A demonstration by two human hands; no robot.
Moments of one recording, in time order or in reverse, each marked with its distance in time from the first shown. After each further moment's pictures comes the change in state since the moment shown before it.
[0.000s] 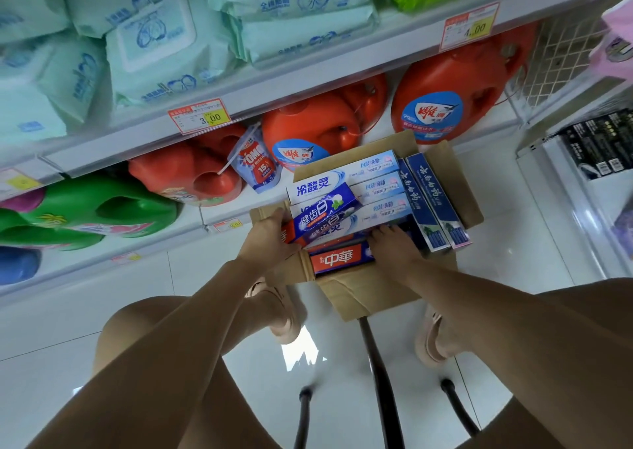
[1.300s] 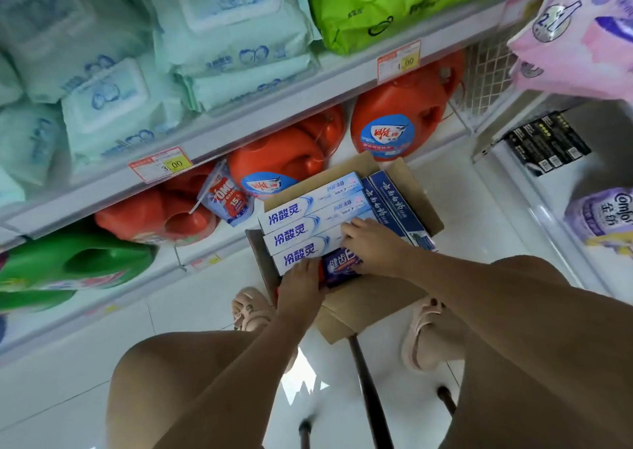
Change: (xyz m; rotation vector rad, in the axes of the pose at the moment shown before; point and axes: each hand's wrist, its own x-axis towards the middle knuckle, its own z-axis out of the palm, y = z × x) left_hand -0.007 0.039 0.093 0.264 0.074 0.225; right_hand -0.021 0.037 -0.065 0.142 0.160 -0.195
